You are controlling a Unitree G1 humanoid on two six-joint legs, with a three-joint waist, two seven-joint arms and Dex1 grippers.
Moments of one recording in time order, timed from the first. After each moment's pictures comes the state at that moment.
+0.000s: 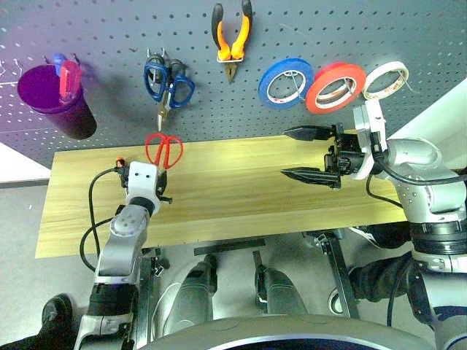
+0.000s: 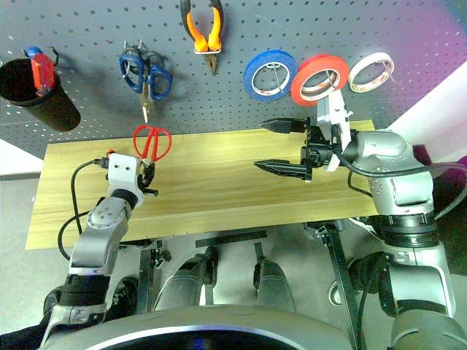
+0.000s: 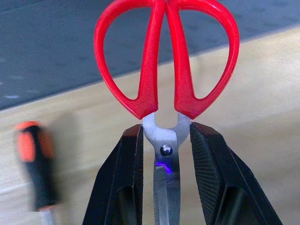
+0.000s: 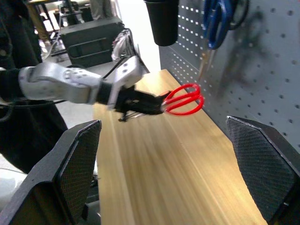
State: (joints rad) left arm -0.14 0.28 0.08 -0.10 -0.06 0.35 -0.20; right arm -0.63 -0.69 -0.05 0.00 0.58 0.39 1.29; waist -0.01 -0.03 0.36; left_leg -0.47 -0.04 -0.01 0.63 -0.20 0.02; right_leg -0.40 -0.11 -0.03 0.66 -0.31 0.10
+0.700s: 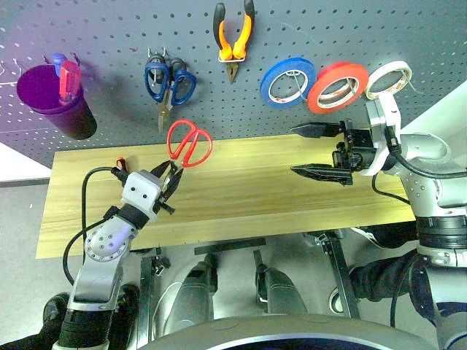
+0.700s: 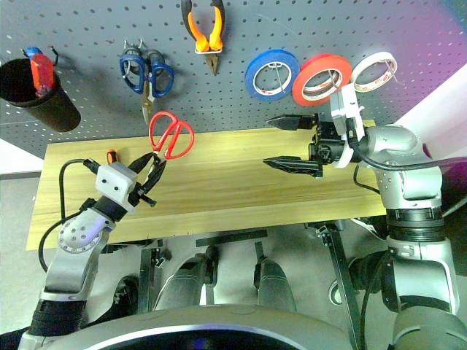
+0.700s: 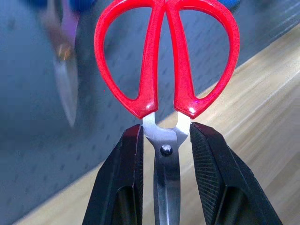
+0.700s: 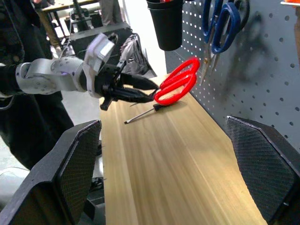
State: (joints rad) left arm -0.03 0.42 0.07 -0.30 -0.09 -0.05 -0.45; right arm -0.65 -0.71 -0.08 0.06 0.61 0.40 1.39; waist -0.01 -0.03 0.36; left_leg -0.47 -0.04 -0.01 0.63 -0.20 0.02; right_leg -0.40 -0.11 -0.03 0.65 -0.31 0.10
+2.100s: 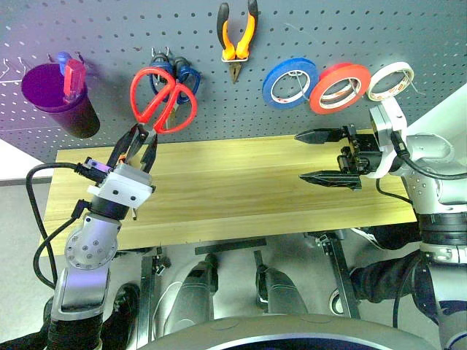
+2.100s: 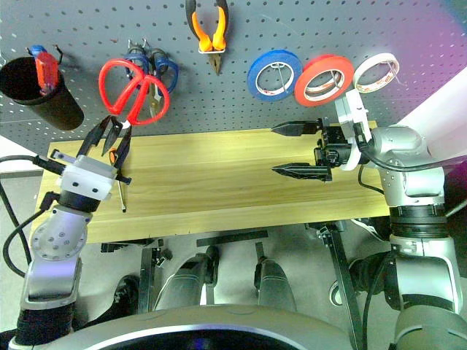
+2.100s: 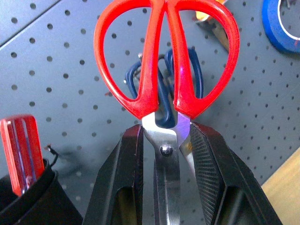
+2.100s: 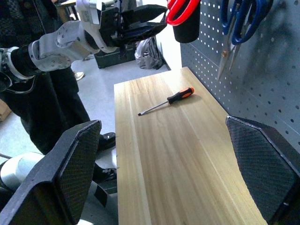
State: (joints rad) left arm -0.02 0.41 0.18 -0.46 0.20 -0.17 -0.21; right arm -0.66 -0.73 -0.08 0.14 0.58 0.36 1.50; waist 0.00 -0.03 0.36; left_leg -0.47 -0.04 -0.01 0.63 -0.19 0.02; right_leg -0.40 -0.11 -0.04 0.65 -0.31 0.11
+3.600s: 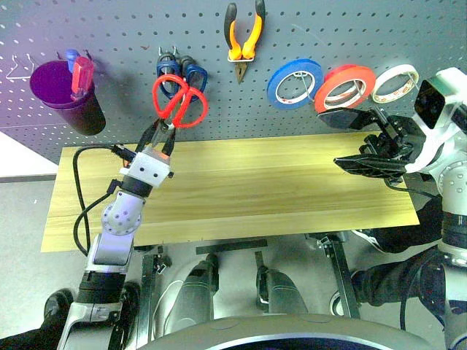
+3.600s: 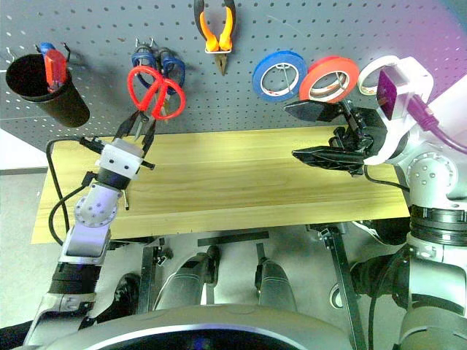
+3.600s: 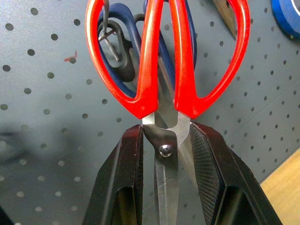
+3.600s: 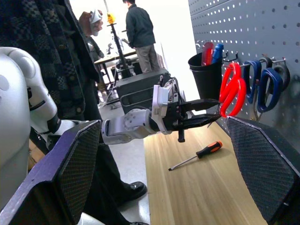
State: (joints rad) left arm -0.30 0.37 0.06 0.01 0.21 -0.36 -0.13; right arm -0.65 -0.77 -0.23 0.00 0.89 0.63 1.46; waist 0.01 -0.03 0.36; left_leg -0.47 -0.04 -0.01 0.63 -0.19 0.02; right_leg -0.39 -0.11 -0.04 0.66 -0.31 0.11
